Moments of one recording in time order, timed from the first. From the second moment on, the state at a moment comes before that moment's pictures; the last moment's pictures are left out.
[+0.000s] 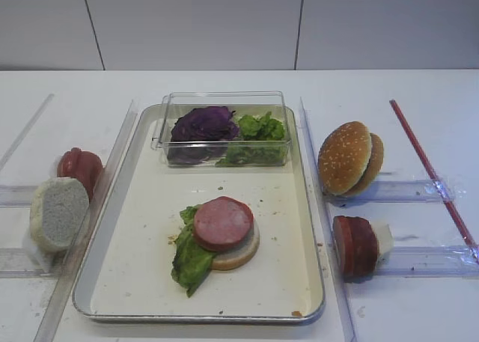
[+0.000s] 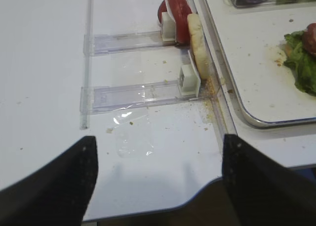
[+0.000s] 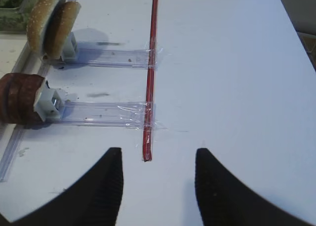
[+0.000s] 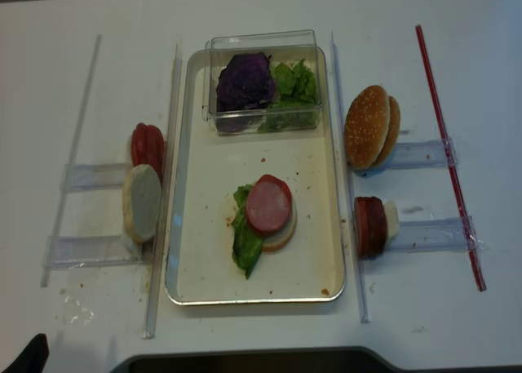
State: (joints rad) left arm -0.06 -0.02 -0.48 0.00 1.18 -0.04; right arm 0.00 -0.02 -0.47 0.05 1.14 -0.02
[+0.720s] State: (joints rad) left arm -0.06 -0.02 -0.48 0.00 1.18 -0.04; right arm 0.00 -0.02 -0.47 0.05 1.14 -0.02
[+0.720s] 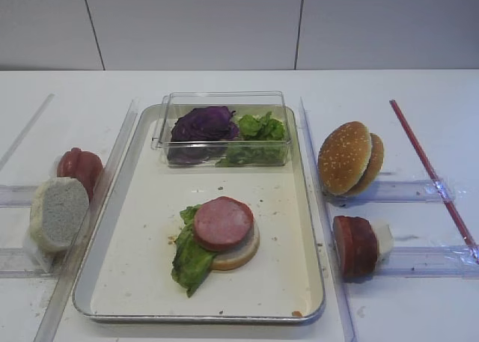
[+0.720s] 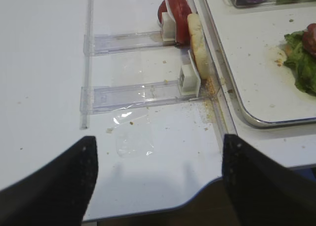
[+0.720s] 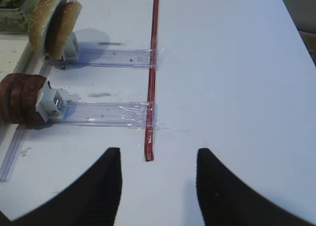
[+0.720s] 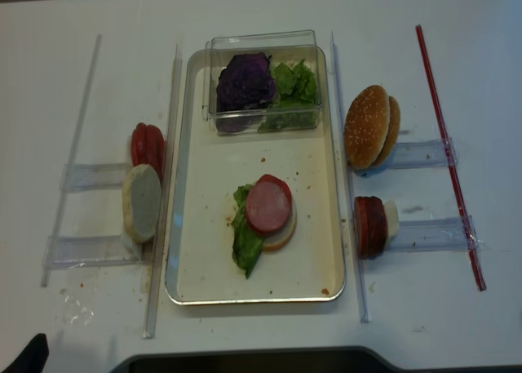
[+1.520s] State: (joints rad) left arm -0.06 -0.02 -0.48 0.00 1.18 -0.04; right arm 0.00 -0.02 -0.47 0.05 1.14 -0.02
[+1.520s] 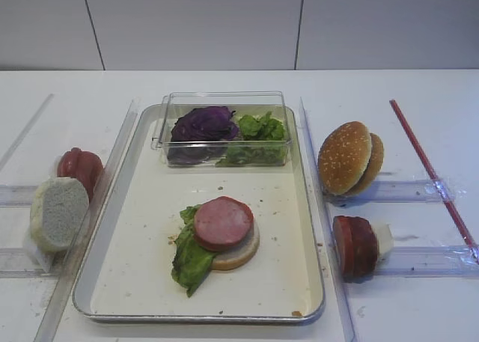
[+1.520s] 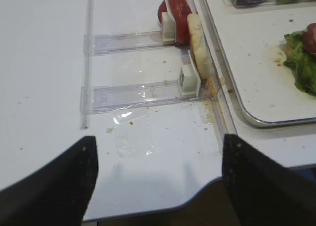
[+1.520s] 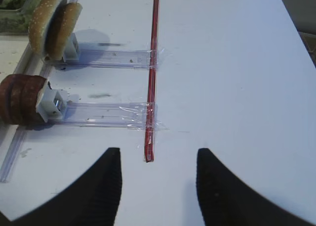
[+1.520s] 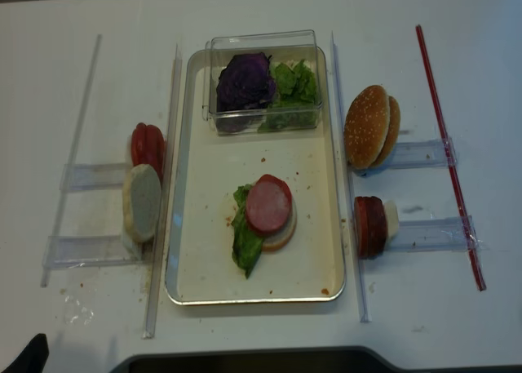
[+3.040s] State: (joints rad) left arm -0.06 -0.02 -0.48 0.00 1.18 -0.04; right arm 0.00 -0.02 -0.47 0.05 1.14 -0.02
